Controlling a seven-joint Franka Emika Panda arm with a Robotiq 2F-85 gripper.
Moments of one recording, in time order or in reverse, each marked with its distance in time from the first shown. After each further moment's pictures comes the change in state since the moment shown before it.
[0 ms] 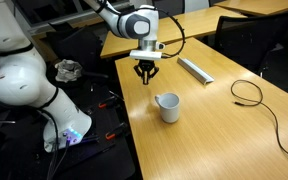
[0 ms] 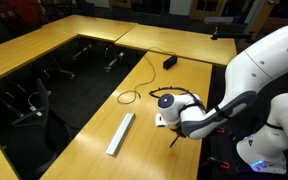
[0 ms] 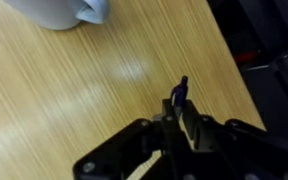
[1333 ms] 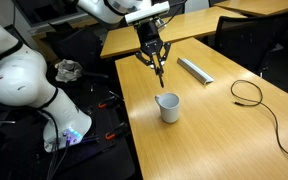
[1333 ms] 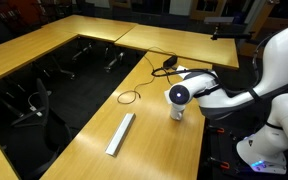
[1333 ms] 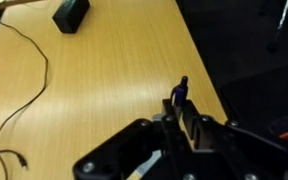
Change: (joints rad) arm -0.037 -0.296 -0.008 -0.015 -0.700 -0.432 -0.010
